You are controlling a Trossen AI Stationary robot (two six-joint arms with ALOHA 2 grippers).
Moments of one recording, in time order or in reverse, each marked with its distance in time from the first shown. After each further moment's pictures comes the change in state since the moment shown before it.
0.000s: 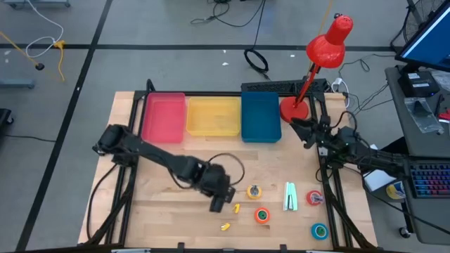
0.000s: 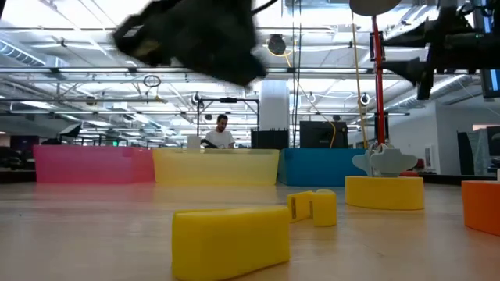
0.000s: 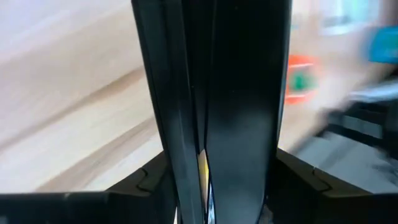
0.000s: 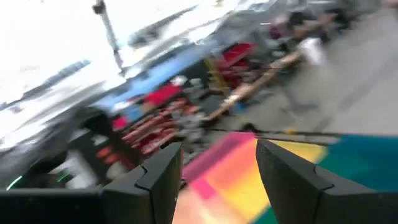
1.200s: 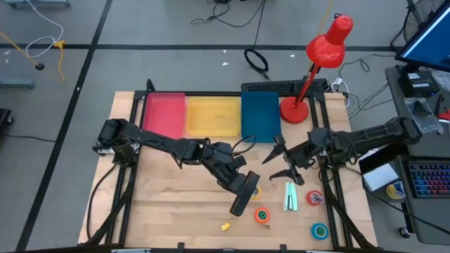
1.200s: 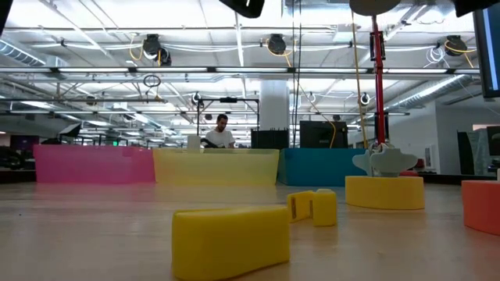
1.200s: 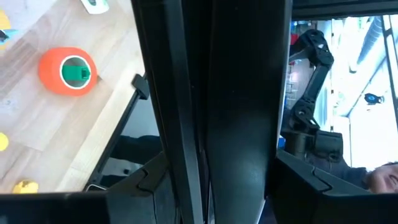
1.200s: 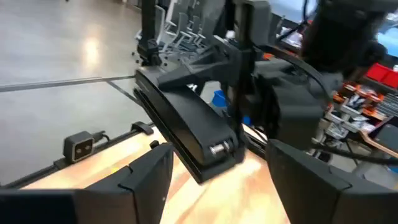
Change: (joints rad) left arm 0.132 -0.022 0.002 0.552 0.451 0.093; right arm 0.397 0.850 0.499 0.056 -0.481 -0.925
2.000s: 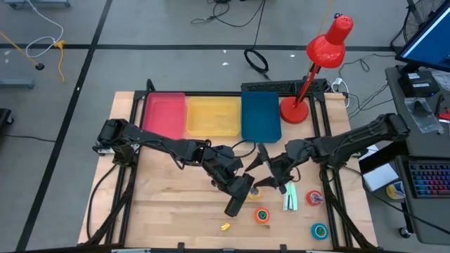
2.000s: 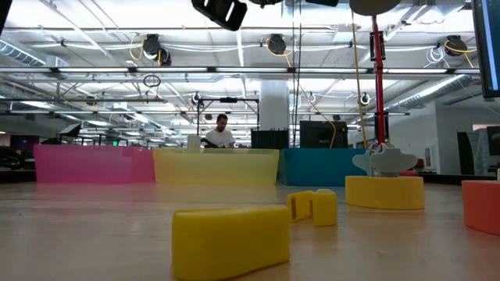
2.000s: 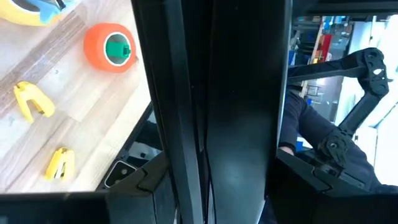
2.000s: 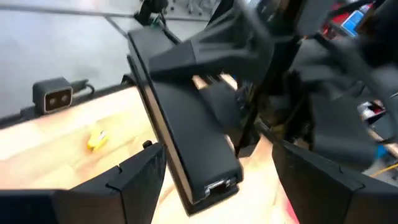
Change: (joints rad) left arm -0.003 0.000 0.000 -0.139 -0.003 -0.014; right arm 0.090 0.291 0.210 -0.133 0.177 -0.190
